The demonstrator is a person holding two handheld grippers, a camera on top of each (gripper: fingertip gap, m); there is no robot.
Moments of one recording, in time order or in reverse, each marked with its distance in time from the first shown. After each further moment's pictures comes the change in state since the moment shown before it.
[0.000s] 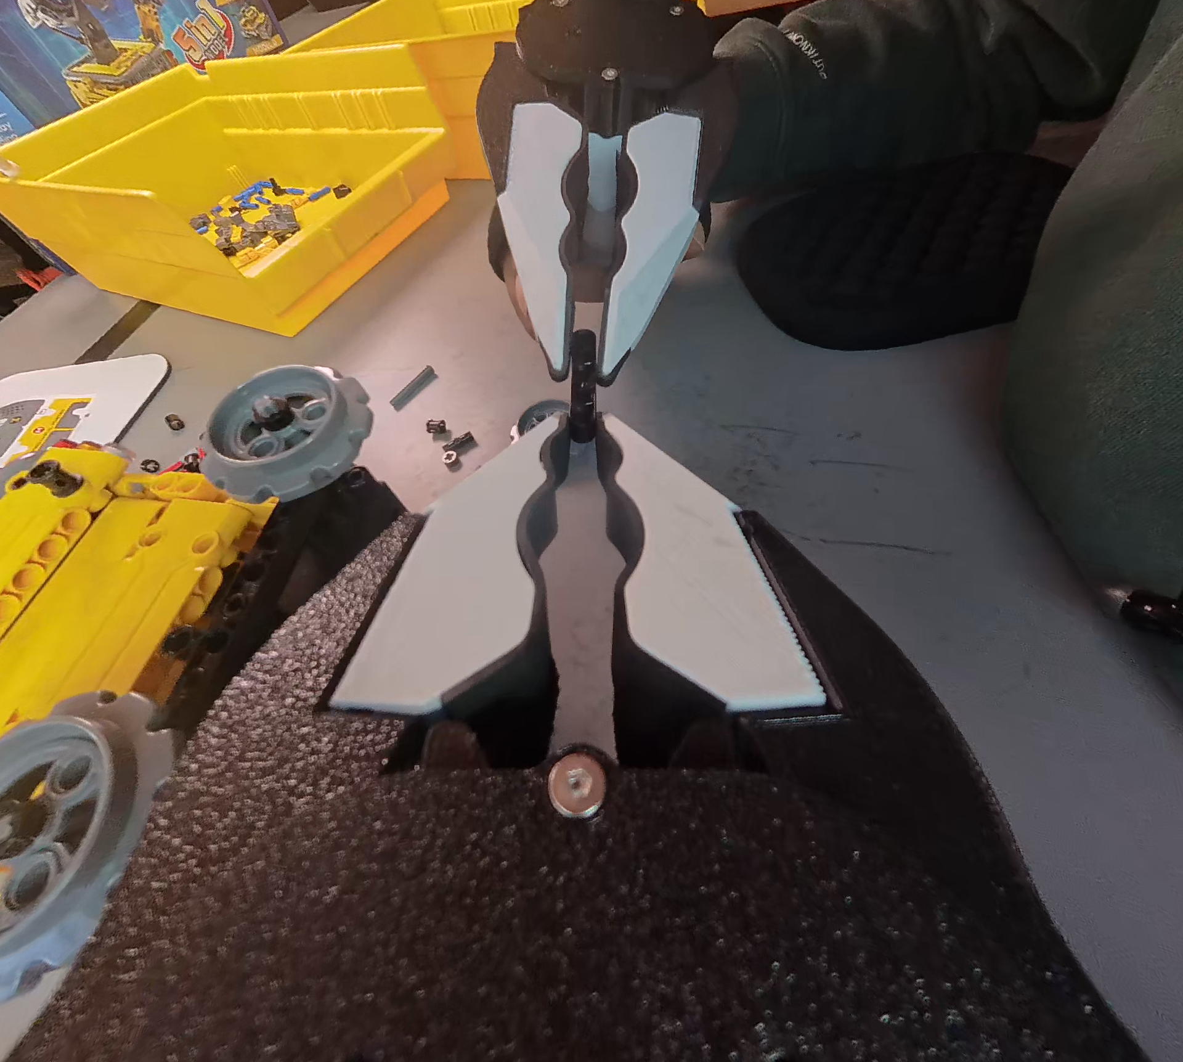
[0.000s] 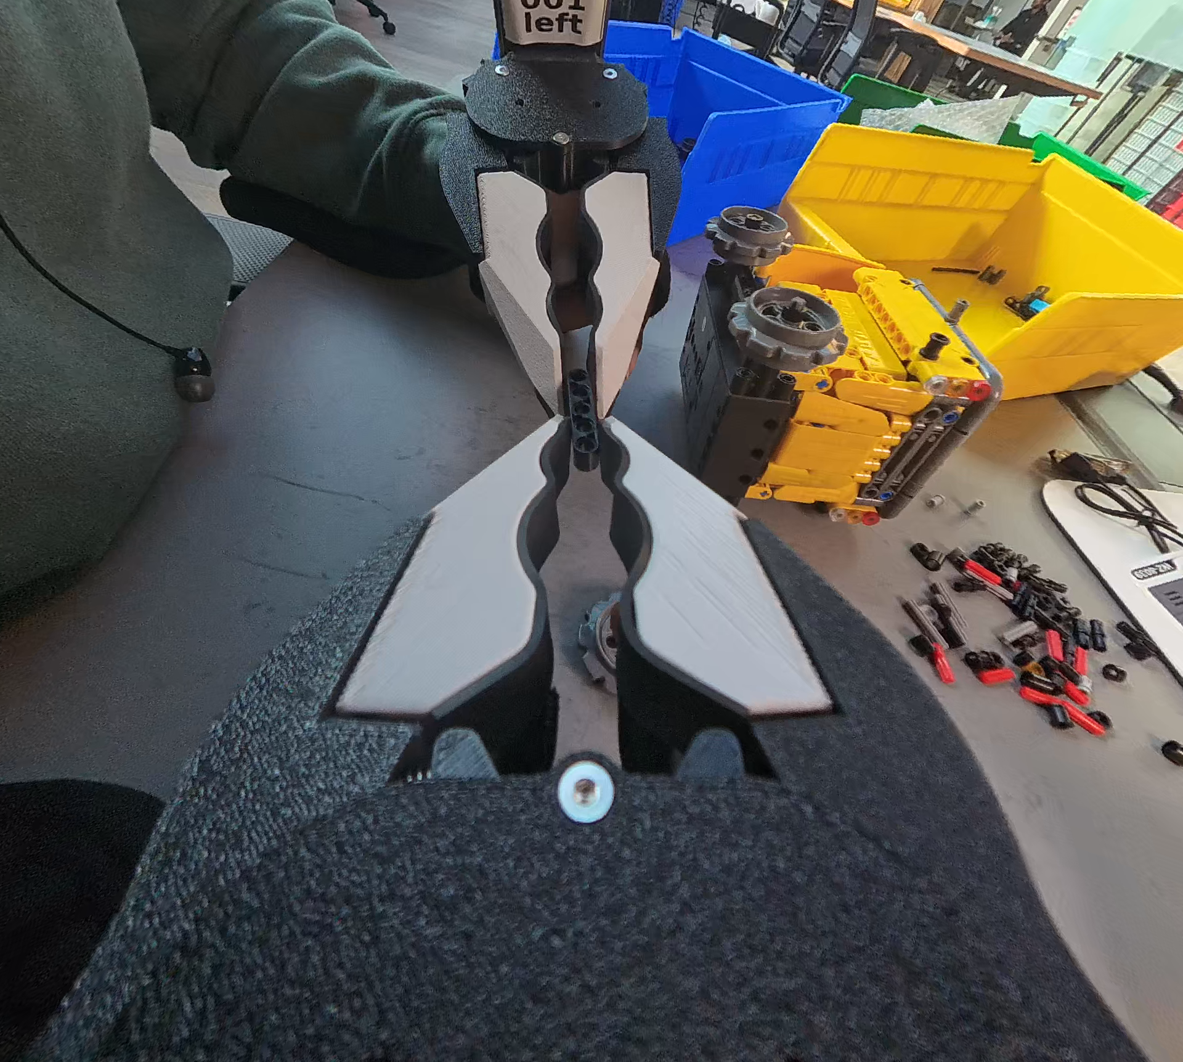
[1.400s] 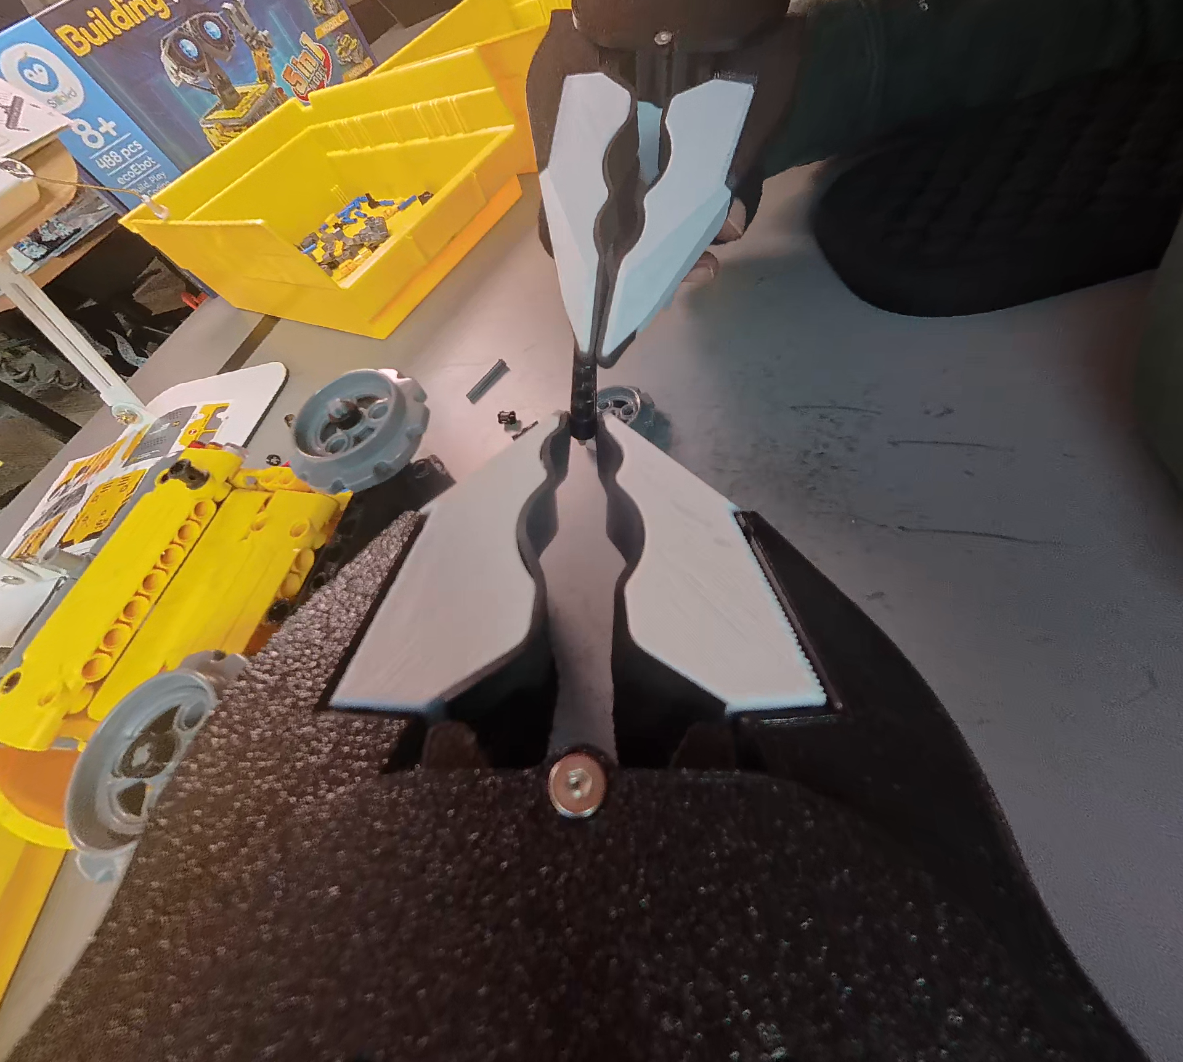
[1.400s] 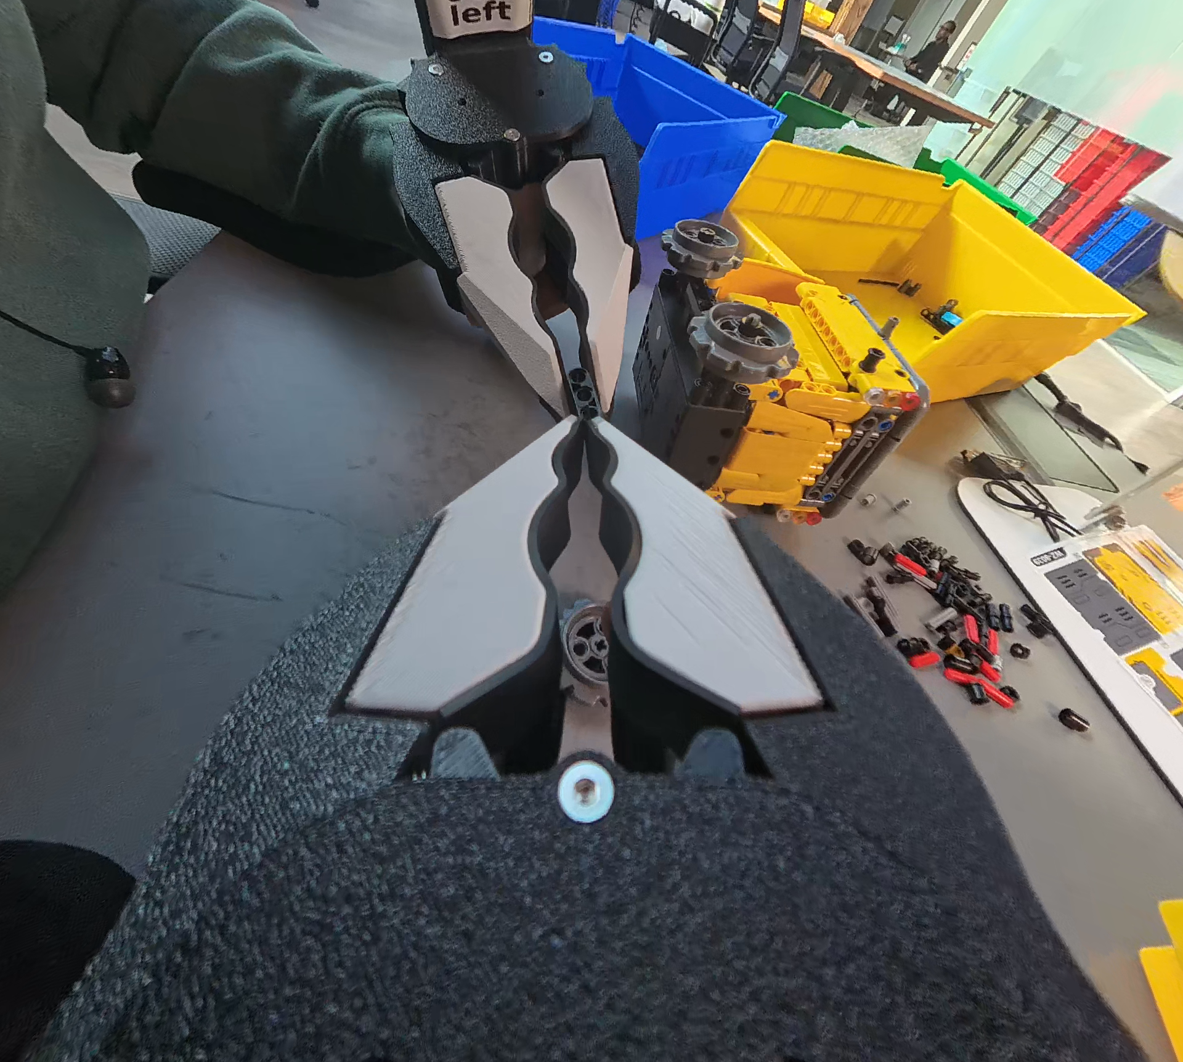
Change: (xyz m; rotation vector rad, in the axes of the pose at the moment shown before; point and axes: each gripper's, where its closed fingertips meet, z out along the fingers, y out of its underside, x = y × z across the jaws) left arm -0.015 0.001 -0.004 -0.030 -0.142 0.116; right arm 0.010 -0.003 0.000 -0.006 0.103 -0.054
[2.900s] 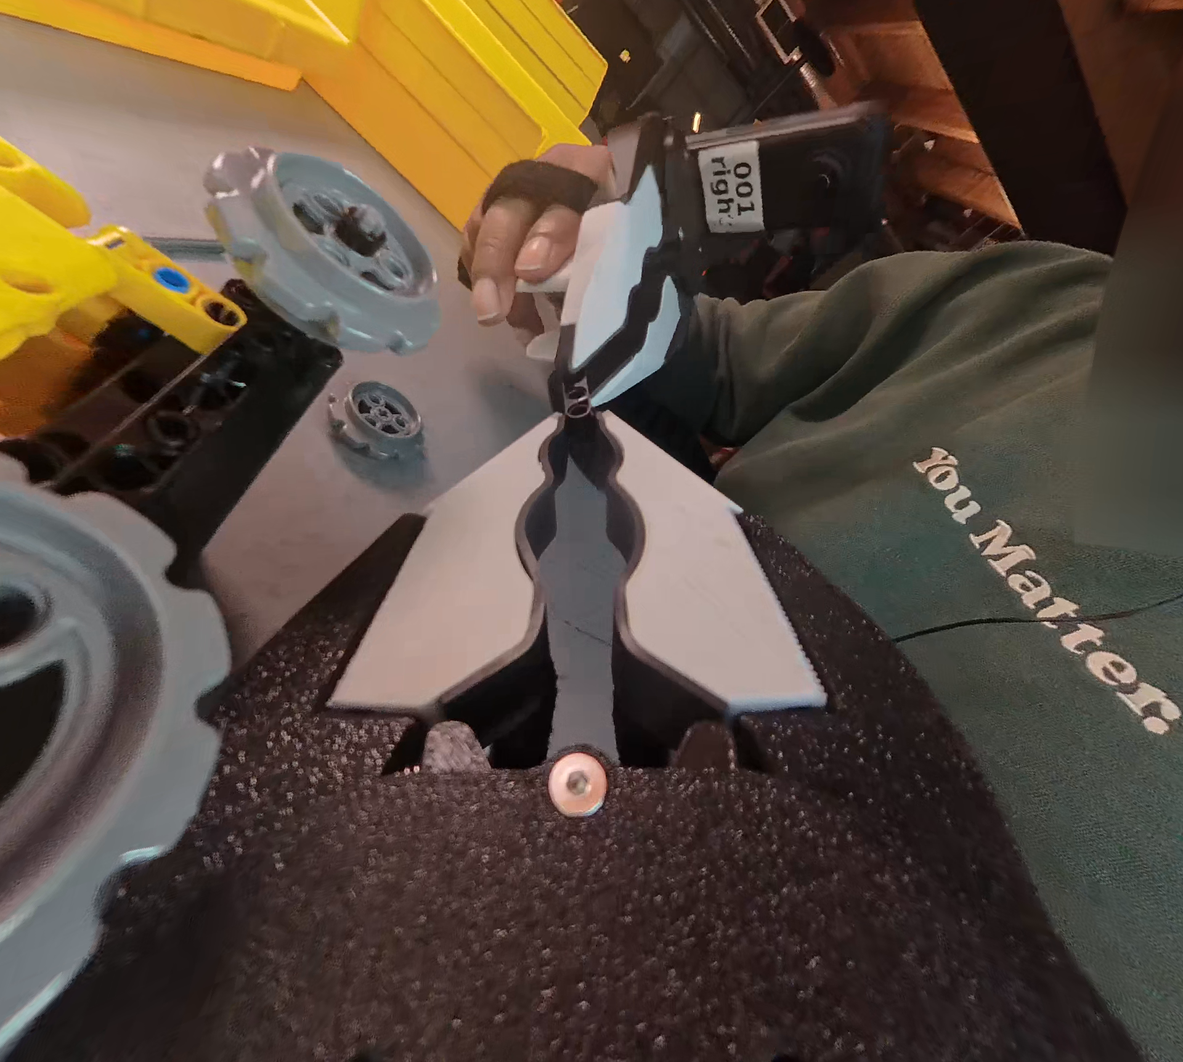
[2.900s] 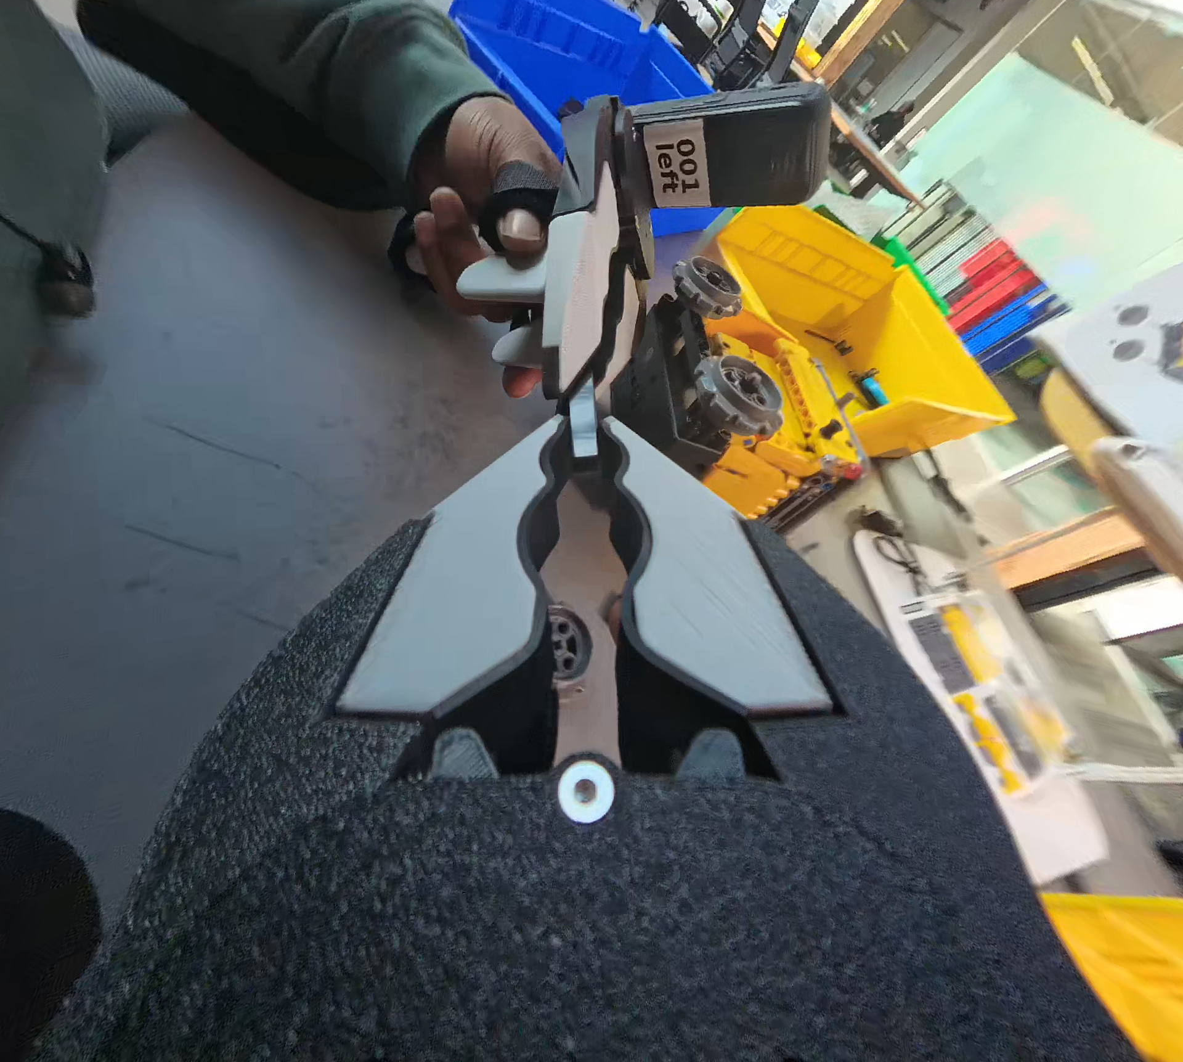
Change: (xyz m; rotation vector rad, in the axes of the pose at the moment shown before) left arm 0.017 -0.023 -0.007 0.167 0.515 -0.964; right arm -0.005 -0.010 -0.003 -0.050 0.044 -0.264
